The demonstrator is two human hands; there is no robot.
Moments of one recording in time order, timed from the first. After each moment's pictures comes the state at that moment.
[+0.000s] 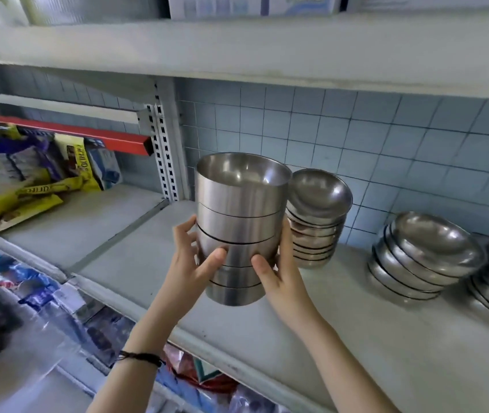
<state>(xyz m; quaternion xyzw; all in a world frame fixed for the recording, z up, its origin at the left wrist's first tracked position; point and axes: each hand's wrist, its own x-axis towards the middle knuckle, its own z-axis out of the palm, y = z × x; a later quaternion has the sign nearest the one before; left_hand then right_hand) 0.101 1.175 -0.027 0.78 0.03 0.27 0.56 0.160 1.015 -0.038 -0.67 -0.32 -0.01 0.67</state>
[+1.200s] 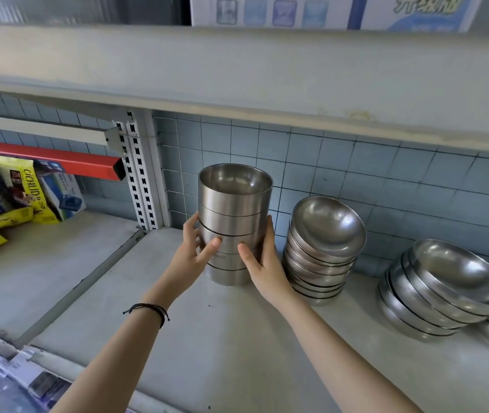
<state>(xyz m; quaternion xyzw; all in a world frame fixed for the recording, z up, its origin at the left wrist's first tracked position) 0.250 1.260 -0.056 0.80 -0.01 0.15 0.59 0.277 1.087 -0.058 -0.76 -0.21 -0.01 0.61</state>
